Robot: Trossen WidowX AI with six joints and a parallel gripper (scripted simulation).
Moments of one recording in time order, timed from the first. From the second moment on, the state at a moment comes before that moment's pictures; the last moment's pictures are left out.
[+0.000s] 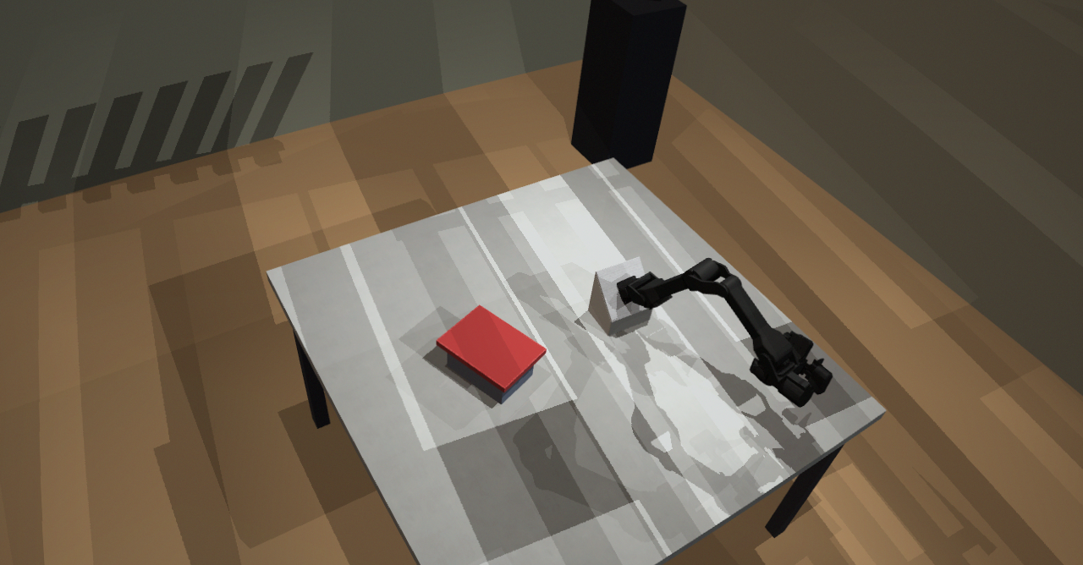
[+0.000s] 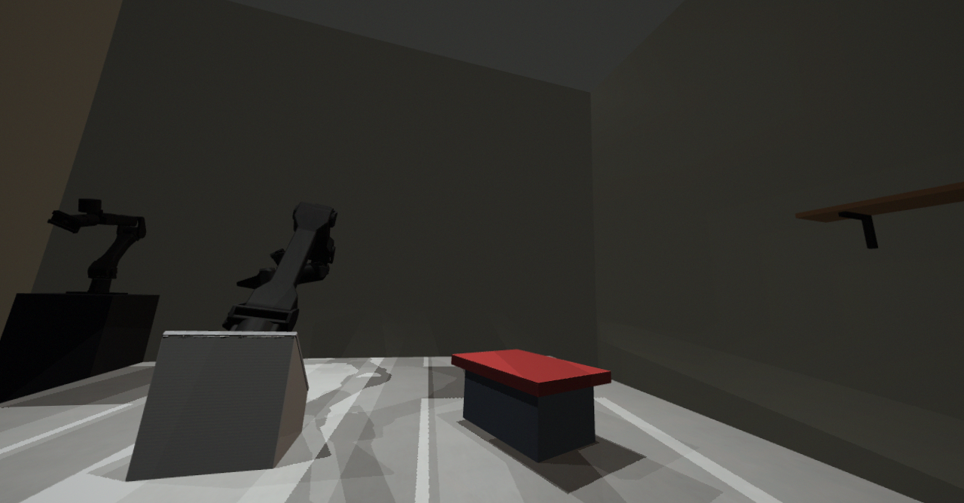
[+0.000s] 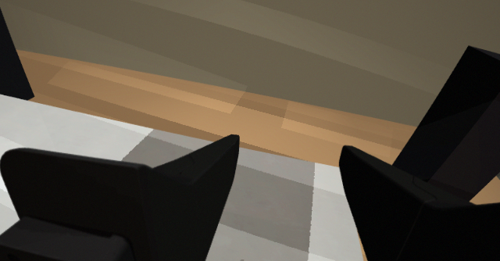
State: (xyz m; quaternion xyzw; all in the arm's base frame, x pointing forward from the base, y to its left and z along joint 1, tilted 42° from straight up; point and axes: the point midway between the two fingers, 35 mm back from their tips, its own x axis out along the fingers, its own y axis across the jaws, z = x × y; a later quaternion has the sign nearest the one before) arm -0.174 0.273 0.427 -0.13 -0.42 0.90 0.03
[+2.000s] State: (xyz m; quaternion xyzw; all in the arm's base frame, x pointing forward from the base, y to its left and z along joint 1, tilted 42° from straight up) arm 0.367 0.016 0.163 0.48 0.41 0.32 0.70
